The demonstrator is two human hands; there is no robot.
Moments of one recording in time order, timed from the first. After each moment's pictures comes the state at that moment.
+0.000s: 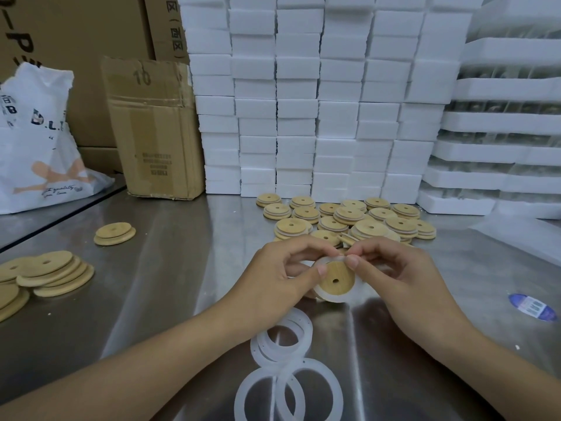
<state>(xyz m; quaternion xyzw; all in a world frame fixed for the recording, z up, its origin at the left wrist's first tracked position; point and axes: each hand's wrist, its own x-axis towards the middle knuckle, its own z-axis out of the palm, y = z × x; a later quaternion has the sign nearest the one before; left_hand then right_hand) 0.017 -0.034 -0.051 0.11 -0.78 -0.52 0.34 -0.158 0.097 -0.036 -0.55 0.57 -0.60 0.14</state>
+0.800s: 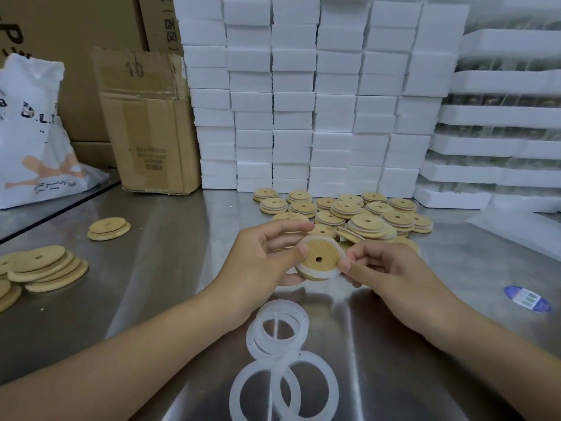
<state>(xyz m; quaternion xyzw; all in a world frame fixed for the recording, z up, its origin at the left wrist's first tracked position) 0.022 -0.039 -0.046 0.18 -0.68 -0.61 0.37 -0.171 0.095 -0.038 -0.56 0.60 -0.52 0.24</state>
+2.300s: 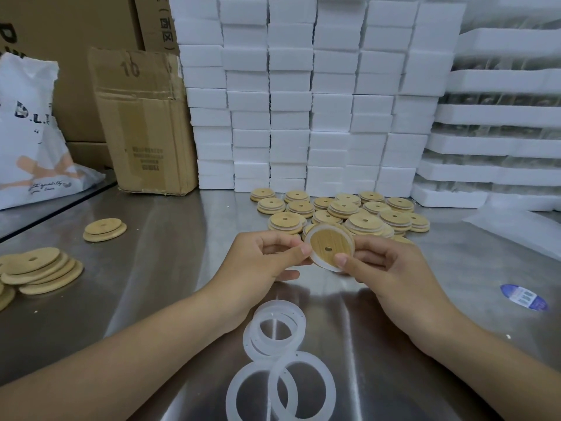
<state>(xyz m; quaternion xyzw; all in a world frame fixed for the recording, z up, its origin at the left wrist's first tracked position) 0.021 -0.034 -0.039 0.26 -0.65 -0.62 0.35 -0.155 0.097 -0.037 -0.50 0.56 -0.62 0.23</state>
